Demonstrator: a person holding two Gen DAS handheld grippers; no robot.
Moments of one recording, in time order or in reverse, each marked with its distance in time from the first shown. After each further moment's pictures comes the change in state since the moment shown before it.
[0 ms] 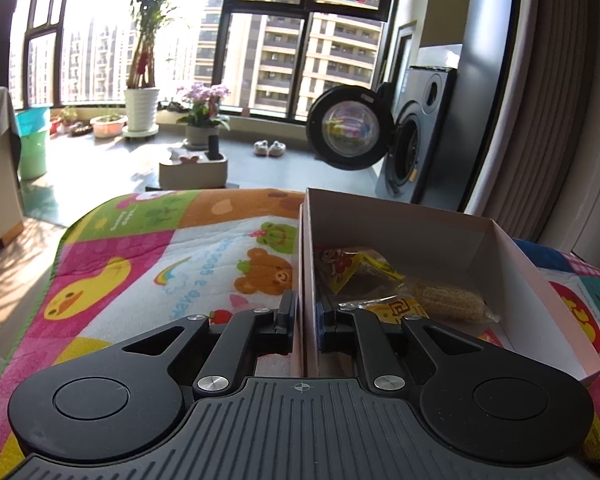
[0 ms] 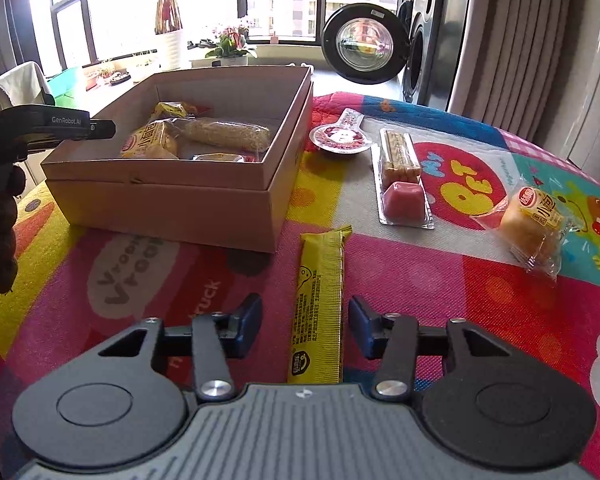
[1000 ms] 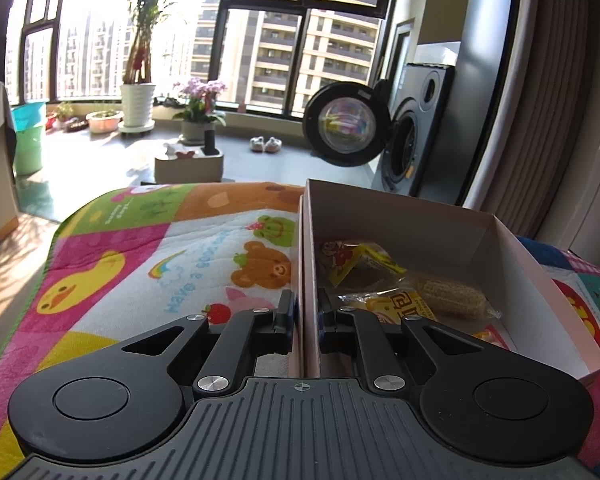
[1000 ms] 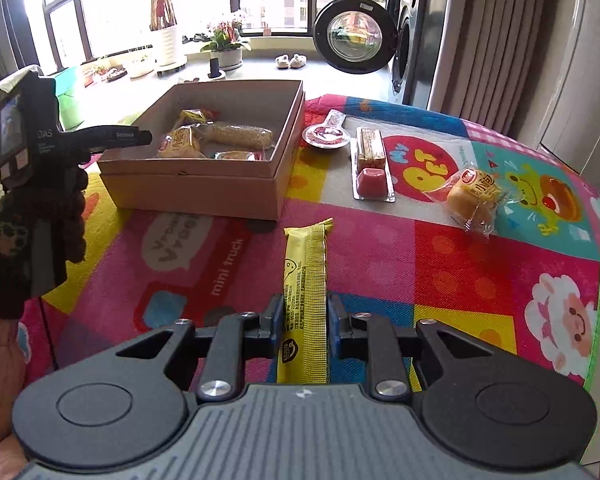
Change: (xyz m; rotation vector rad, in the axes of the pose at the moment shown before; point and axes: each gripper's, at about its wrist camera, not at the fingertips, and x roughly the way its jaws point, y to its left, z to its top) left arm 0.003 0.002 -0.004 -0.008 0.007 -0.016; right arm -0.097 0.001 -0.010 0.033 0.042 -0.001
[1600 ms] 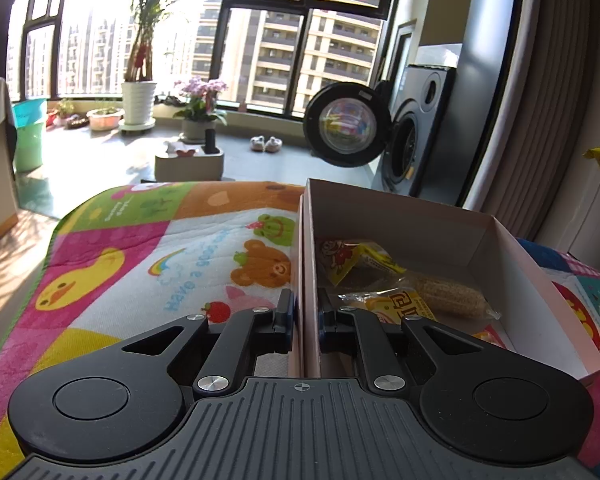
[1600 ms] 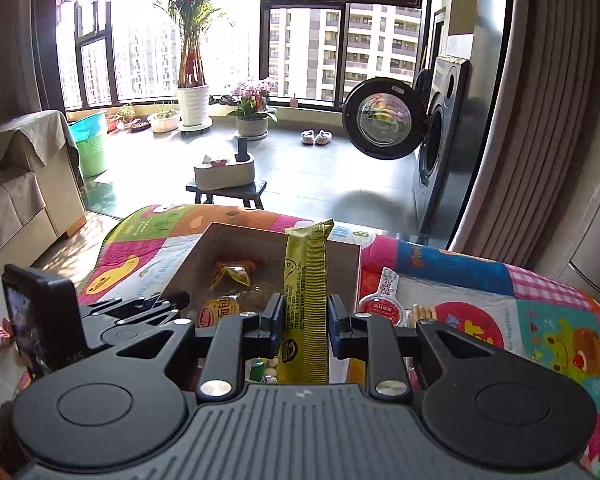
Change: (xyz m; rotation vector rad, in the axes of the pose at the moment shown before) left arm 0.001 -0.001 -0.001 -0.008 0.000 -0.003; right arm 0.028 0.056 0.148 -0.069 -0.187 0.020
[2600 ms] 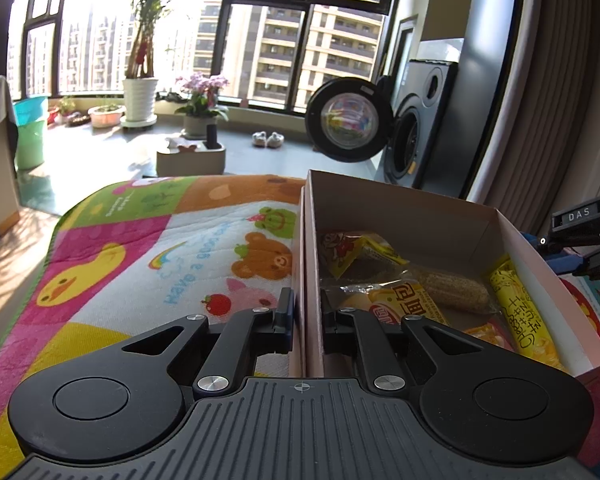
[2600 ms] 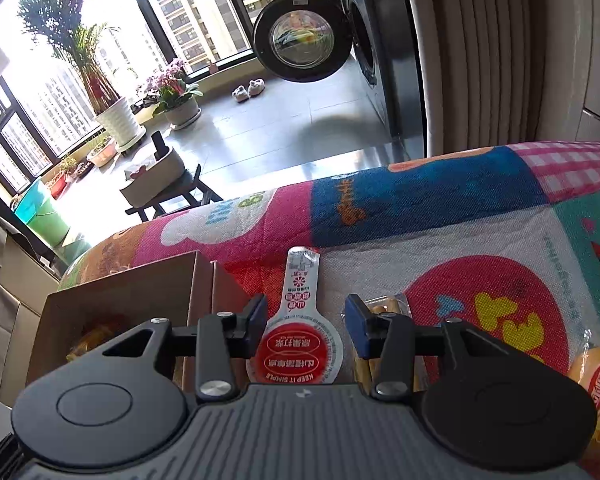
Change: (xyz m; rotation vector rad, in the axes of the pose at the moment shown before) left arm 0.004 -0.001 -0.003 0.002 0.017 0.010; right arm 0.181 -0.139 -0.009 0.424 0.154 0.029
